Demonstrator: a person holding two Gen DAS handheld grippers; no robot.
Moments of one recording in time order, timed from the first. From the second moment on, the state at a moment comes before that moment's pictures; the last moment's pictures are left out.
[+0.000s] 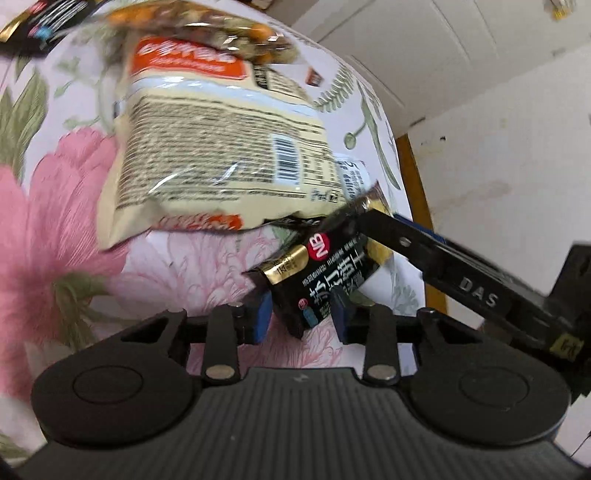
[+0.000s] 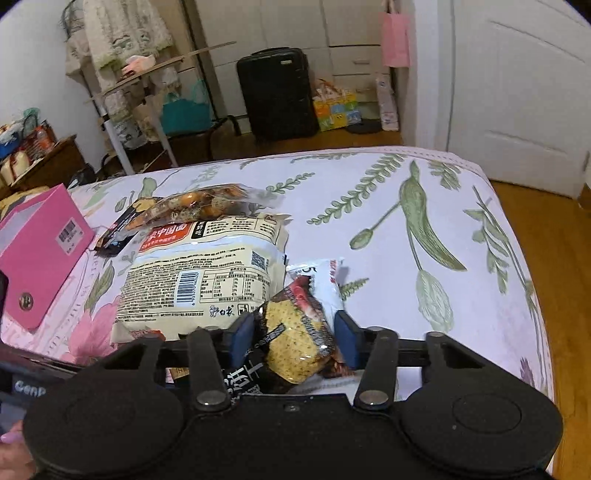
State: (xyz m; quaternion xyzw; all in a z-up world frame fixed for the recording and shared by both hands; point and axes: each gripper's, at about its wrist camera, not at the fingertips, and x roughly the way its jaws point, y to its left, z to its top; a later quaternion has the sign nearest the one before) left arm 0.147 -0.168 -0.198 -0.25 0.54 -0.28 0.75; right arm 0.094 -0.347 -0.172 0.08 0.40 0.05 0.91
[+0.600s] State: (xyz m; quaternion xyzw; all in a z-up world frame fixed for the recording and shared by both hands) left arm 0.120 -0.097 -0.163 -0.19 0.58 -0.25 0.75; right arm 0.062 -0.290 -0.158 0.17 0.47 0.07 0.86
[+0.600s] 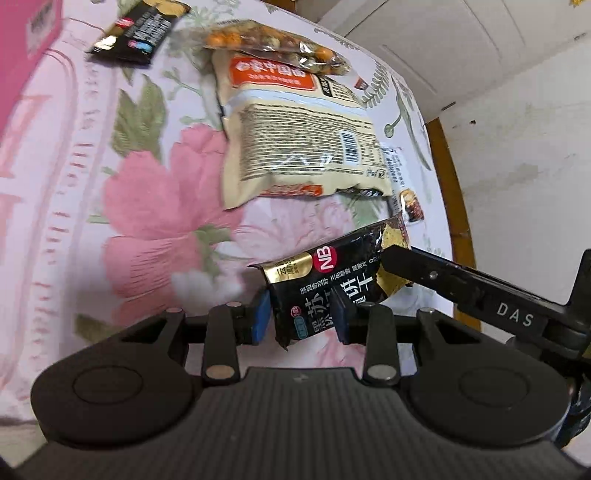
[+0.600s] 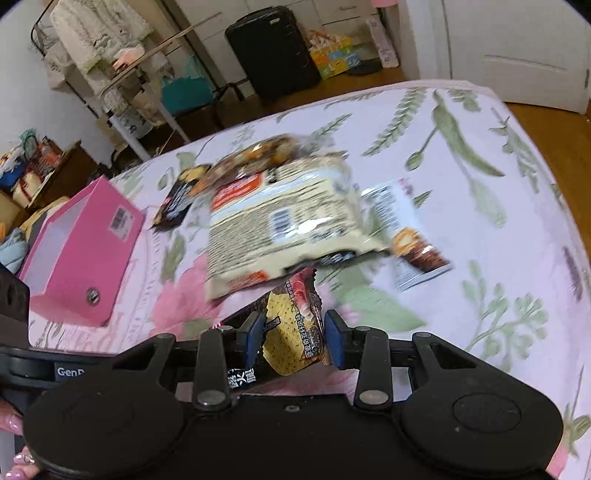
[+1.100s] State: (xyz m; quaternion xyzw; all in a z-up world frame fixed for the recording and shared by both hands) left arm 0.108 -0.007 -0.105 -0.12 0.59 -0.26 0.76; right arm 0.054 -0.210 -0.122 0.18 0.49 0.17 0.84
